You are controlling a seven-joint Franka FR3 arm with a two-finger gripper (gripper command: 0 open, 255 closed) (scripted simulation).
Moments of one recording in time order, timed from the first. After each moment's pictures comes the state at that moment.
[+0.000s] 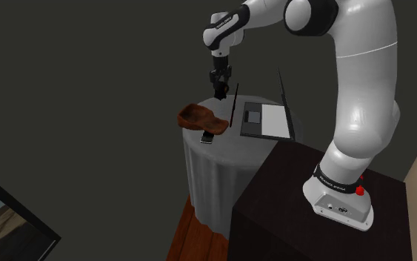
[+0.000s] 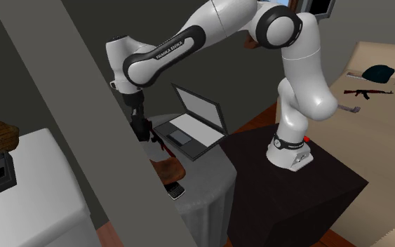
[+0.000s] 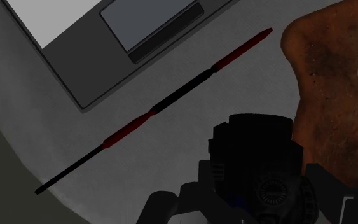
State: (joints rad) arm -0.16 0.43 -0.21 -1.64 0.08 2.02 -0.19
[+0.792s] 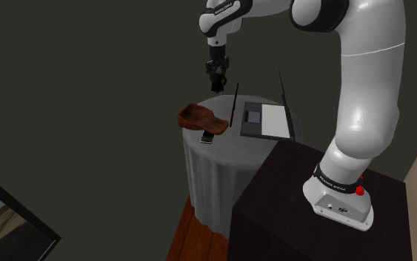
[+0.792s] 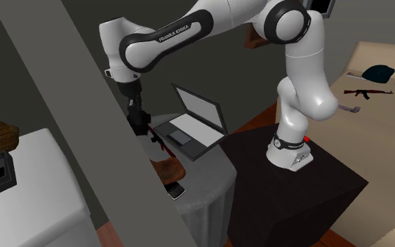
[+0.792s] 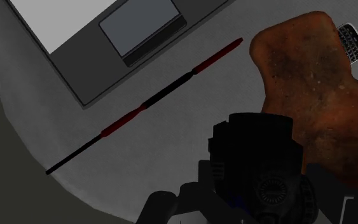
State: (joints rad) arm -0.12 0.37 -0.20 -1.59 0.06 1.91 -0.14
